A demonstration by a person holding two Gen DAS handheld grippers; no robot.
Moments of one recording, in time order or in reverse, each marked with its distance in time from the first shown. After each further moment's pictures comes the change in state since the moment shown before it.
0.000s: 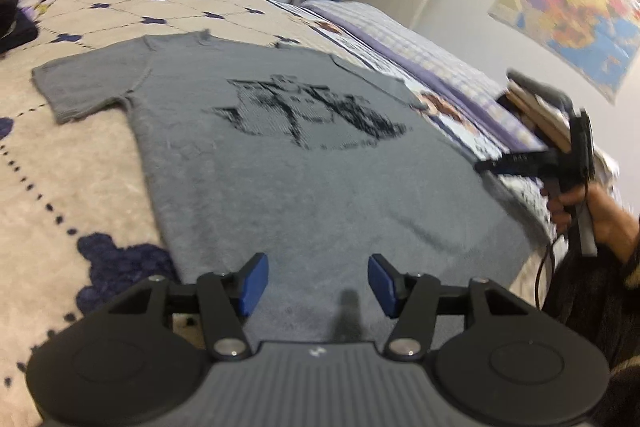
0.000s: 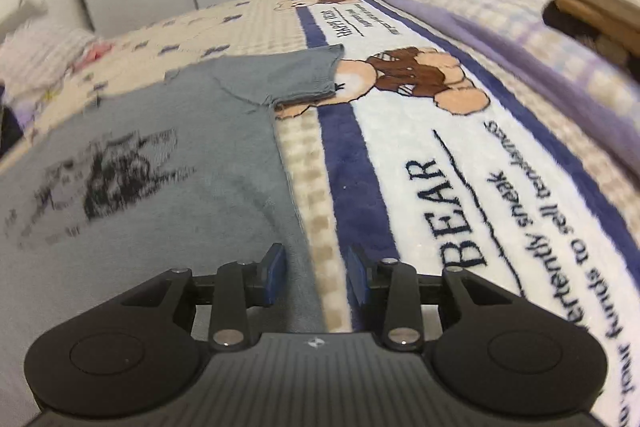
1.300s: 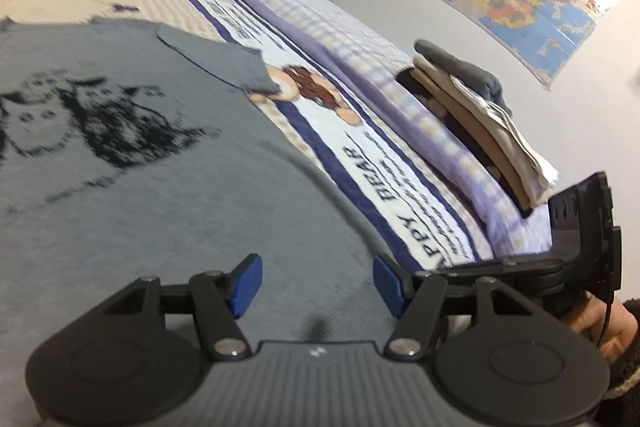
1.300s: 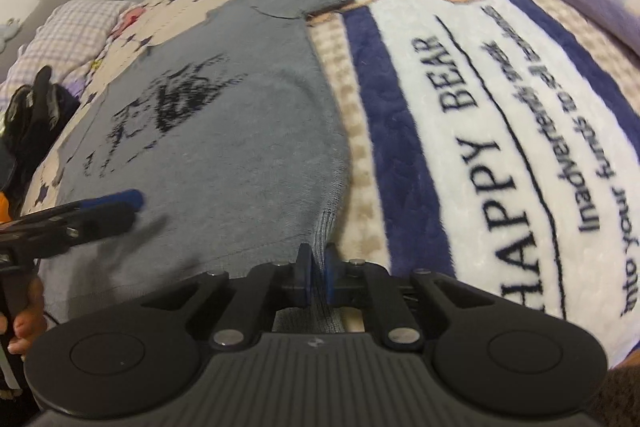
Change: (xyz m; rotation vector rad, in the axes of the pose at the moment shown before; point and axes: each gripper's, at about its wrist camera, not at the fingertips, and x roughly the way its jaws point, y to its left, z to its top) left arm 0.143 -0.168 0.056 0.006 0.159 -0.308; right arm -0.064 -0.011 -0.039 0.057 0.251 0.188
